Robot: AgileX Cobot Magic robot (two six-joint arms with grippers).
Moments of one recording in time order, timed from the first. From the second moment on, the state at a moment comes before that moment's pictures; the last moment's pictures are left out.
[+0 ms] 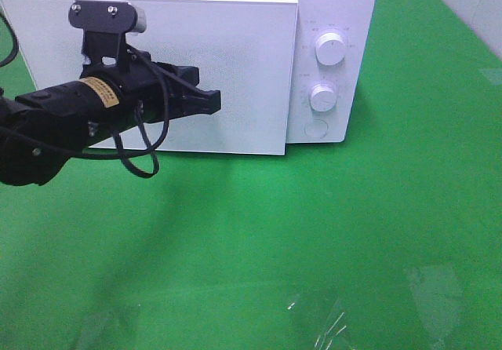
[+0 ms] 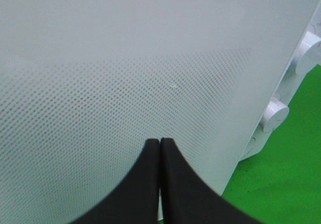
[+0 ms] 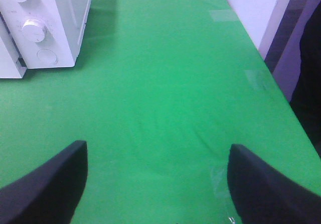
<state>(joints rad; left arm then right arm) -0.63 1.81 -0.78 -0.07 -0.67 -0.08 -0.05 0.00 -0.49 -0.07 0.97 0.06</state>
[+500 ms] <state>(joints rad) -0.64 1.96 -1.02 -0.04 -0.55 -0.08 -0.05 0.00 -0.49 -0.07 0.97 0.06</state>
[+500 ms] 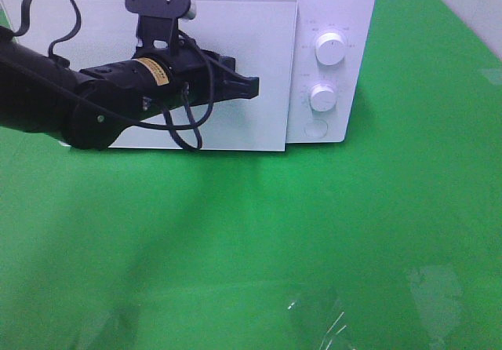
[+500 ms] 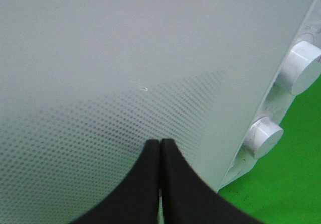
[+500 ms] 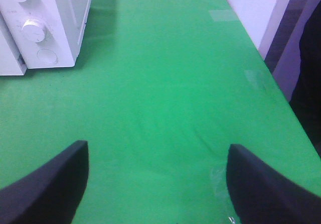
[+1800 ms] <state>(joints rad) -0.65 1.73 -1.10 -0.10 0.48 -0.06 -0.05 0.00 -0.49 -0.07 0.97 0.06</state>
